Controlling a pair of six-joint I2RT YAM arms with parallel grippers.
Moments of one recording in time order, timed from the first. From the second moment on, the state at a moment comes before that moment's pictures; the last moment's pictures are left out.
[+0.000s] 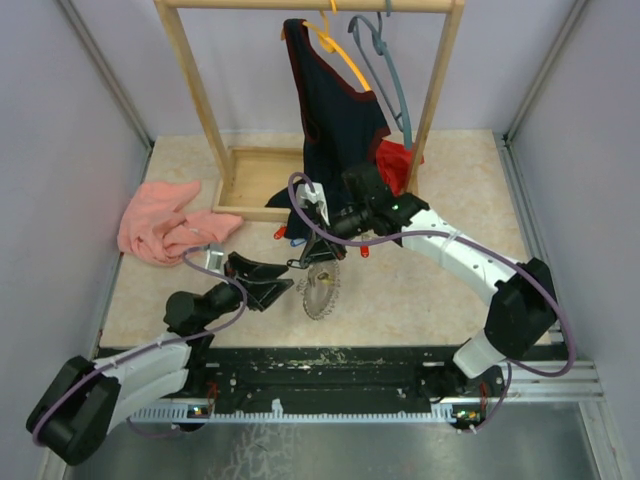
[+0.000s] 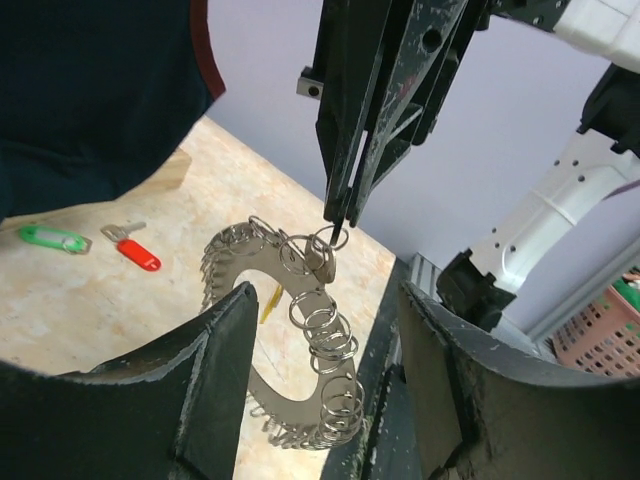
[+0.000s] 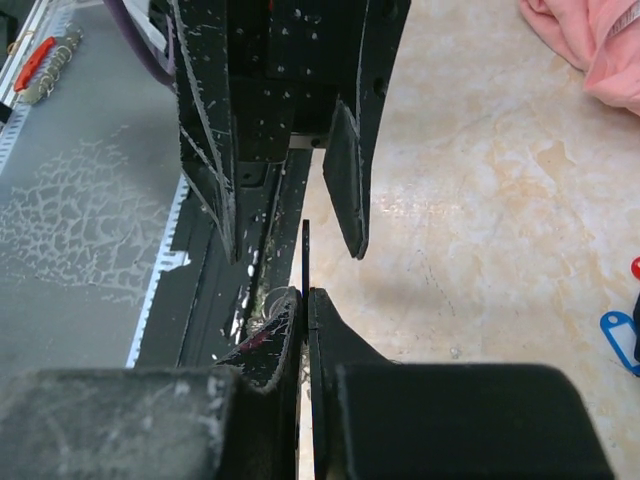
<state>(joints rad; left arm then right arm) -0.54 0.87 0.01 1.23 0.46 -0.73 0.70 1.53 1.31 -0.49 -1.03 -0.35</state>
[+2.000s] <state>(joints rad) -0.54 0.98 0.04 1.48 0.57 -0.78 0.70 1.52 1.29 -0.45 -1.10 -0.34</state>
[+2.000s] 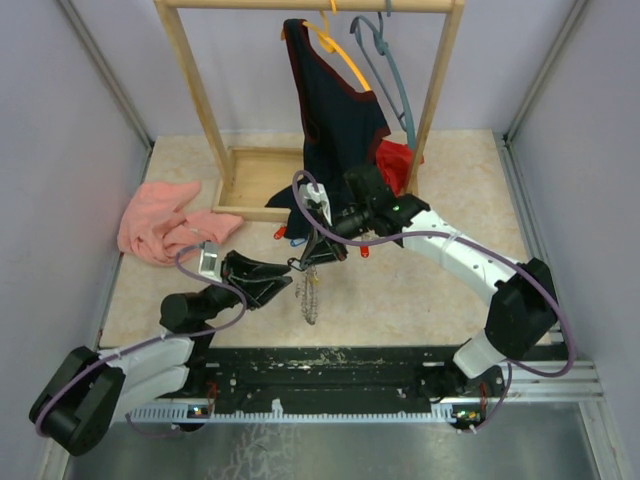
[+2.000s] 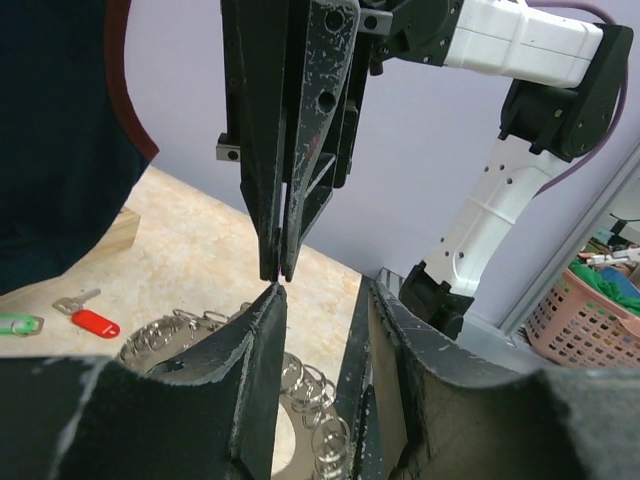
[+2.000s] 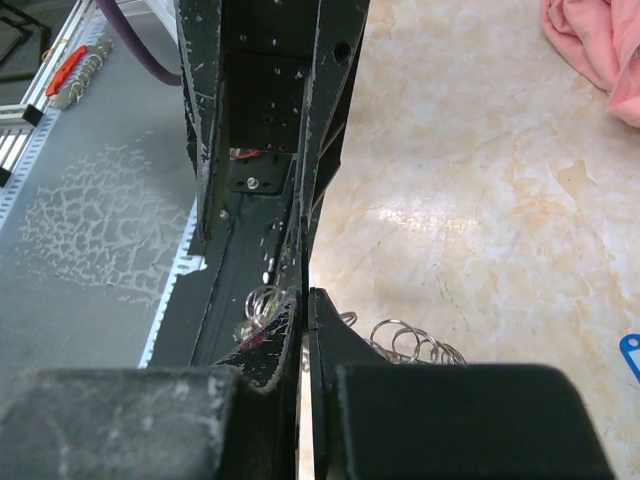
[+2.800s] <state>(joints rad) -0.54 0.95 0.12 1.33 0.50 -0.71 0.69 1.52 1.29 -0.46 -1.12 -0.34</state>
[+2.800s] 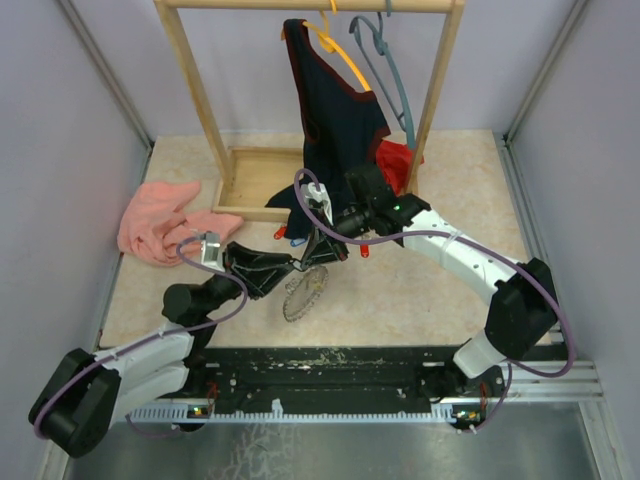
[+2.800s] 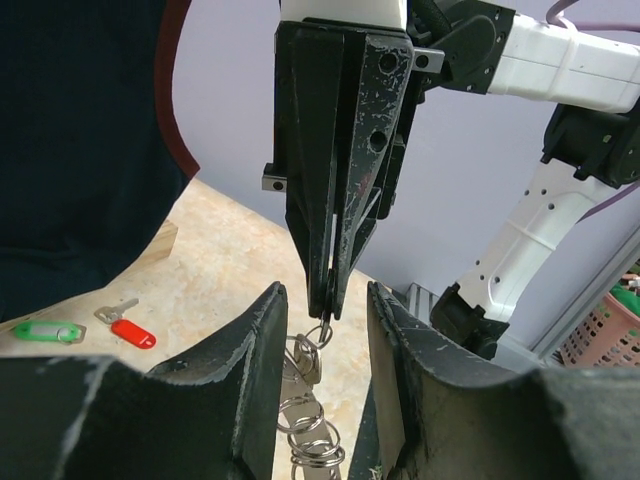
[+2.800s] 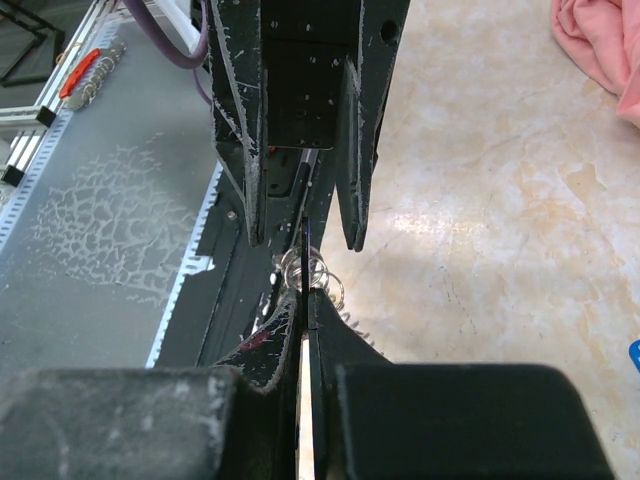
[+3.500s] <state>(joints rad) -0.55 1.05 0.15 1.39 0.52 -0.73 0.69 1.52 1.29 -0.46 -1.12 -0.34</state>
